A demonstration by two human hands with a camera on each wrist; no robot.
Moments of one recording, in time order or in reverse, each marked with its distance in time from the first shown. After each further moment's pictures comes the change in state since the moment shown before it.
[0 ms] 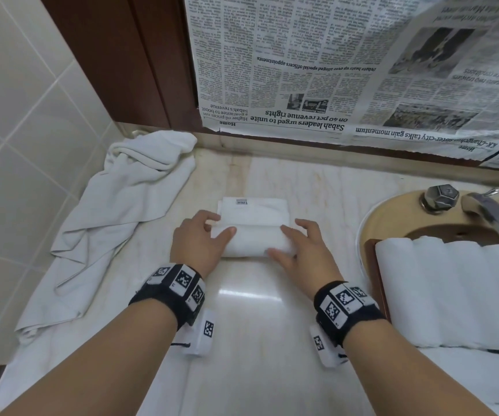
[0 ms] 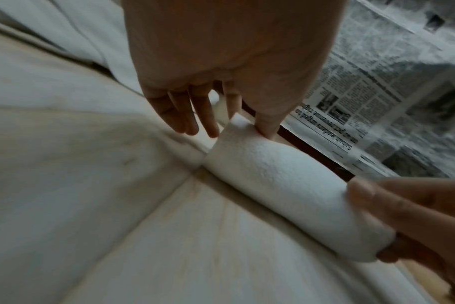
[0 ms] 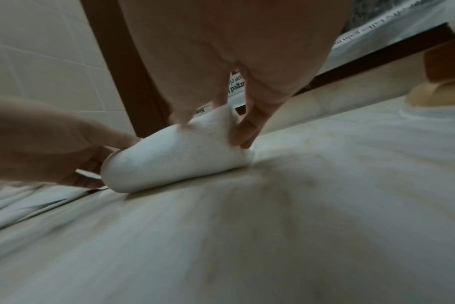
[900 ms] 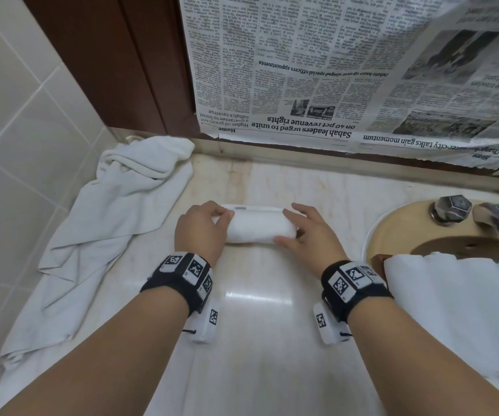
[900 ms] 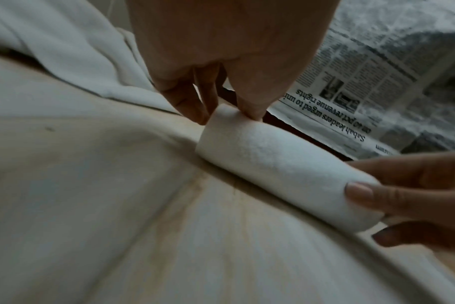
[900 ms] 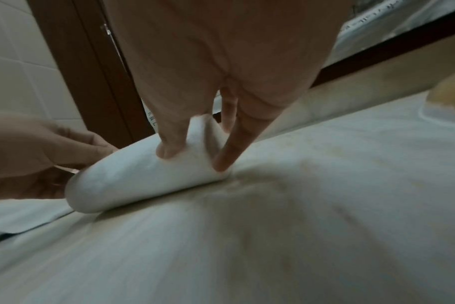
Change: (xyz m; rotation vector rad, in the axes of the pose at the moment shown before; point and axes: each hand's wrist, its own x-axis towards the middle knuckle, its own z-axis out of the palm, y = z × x) left_hand 0.047 0.021 0.010 0.026 0.100 0.094; right_hand 0.066 0.002 -0.018 0.044 -0.054 -0.016
